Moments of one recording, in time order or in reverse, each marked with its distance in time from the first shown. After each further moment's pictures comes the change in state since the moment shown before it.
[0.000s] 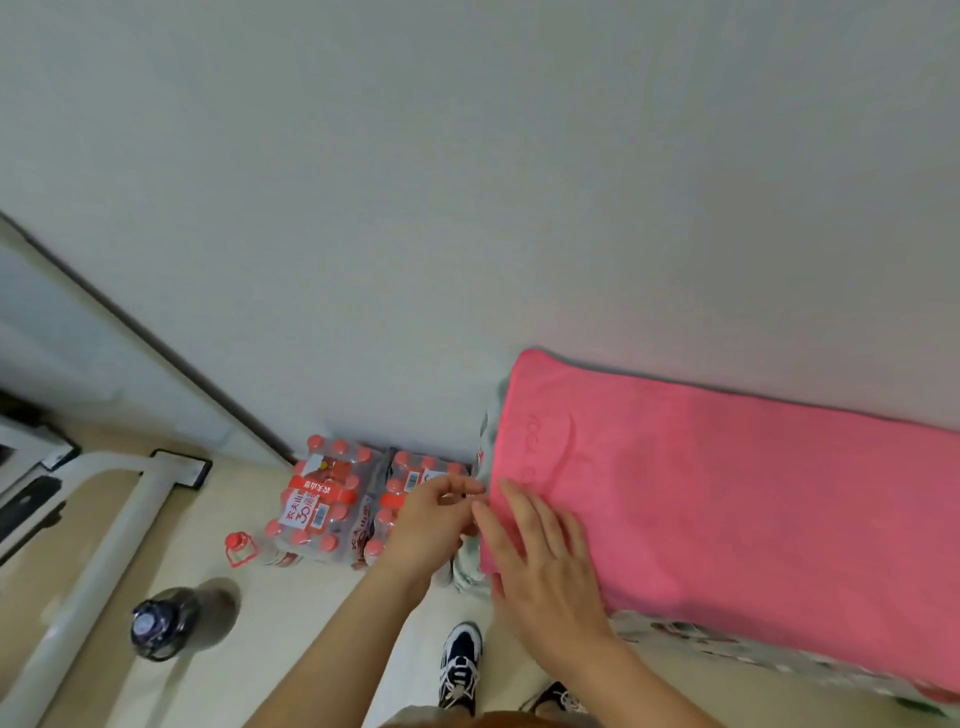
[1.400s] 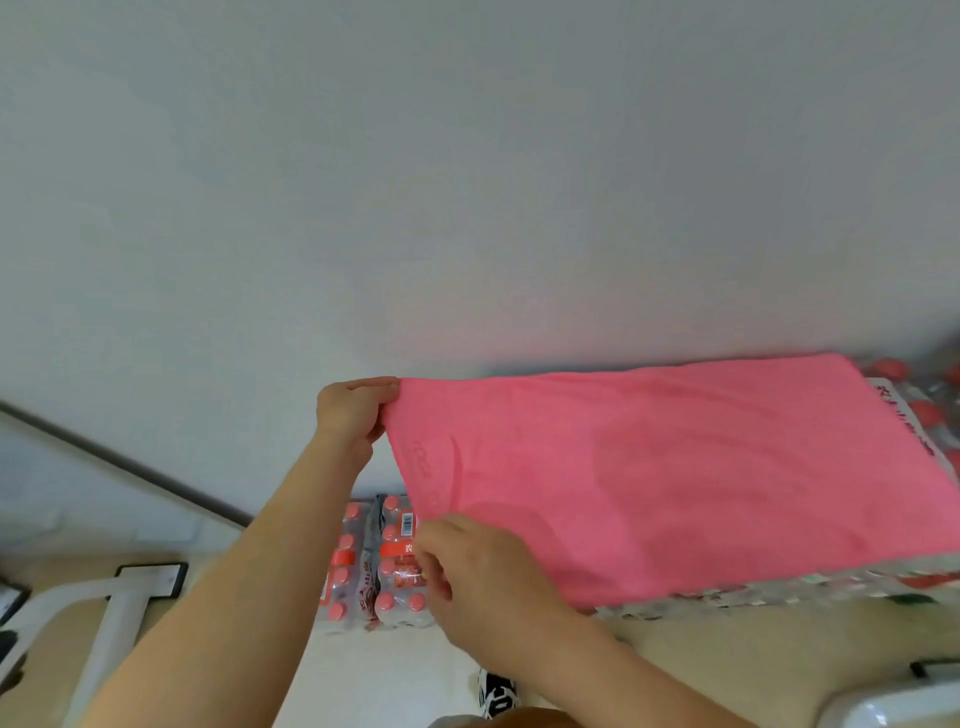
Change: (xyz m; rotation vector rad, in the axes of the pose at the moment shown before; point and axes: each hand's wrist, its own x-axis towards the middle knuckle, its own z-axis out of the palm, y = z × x) left_hand 0.117 0.100 -0.061 -0.163 0.148 0.069; right_hand 0.060 -0.072 -0.061 0.525 -0.160 0.132
